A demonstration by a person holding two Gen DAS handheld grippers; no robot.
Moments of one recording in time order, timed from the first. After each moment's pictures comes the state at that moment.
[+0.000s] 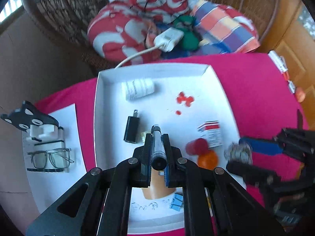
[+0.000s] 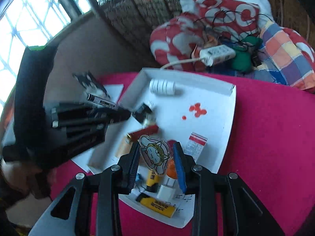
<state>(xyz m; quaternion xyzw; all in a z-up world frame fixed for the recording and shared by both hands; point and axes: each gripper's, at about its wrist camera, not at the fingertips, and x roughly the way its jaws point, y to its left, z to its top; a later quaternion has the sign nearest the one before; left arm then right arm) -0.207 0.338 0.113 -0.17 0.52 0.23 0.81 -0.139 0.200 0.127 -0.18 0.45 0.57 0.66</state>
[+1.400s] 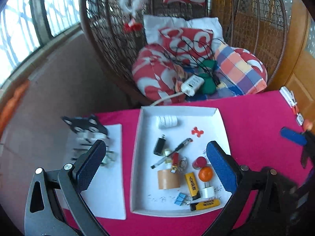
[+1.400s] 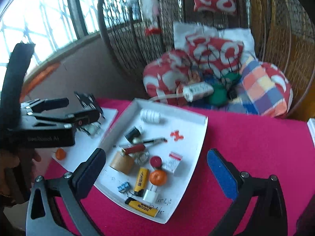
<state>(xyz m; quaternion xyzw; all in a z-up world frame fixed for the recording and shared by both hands) -0.264 0.293 0.234 -0.13 0.40 0.37 0.83 -0.141 0.138 0.208 -0.14 0.33 0.57 0.74</state>
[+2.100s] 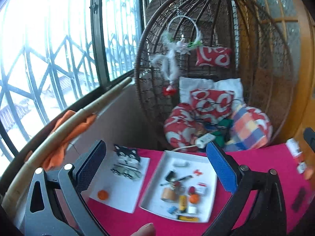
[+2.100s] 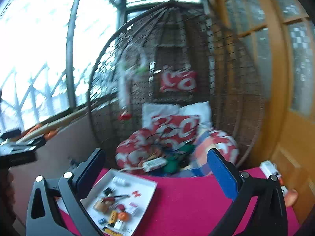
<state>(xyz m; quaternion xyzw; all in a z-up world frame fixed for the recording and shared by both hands) -0.319 0.152 0.383 -0.09 0.22 0.51 0.82 -0.112 -0.013 0.349 -0.01 0.14 0.50 0.86</state>
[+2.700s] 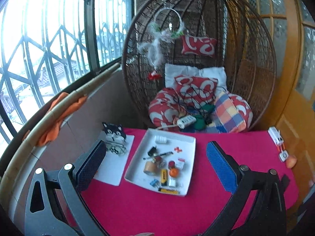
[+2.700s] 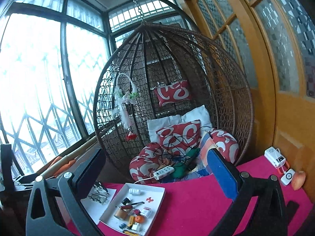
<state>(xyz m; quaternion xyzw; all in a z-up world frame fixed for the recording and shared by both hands) -0.322 0.072 0.379 -0.13 0.26 0.47 0.83 -0.087 -0.113 0.361 0.08 0.13 0.53 0.84</state>
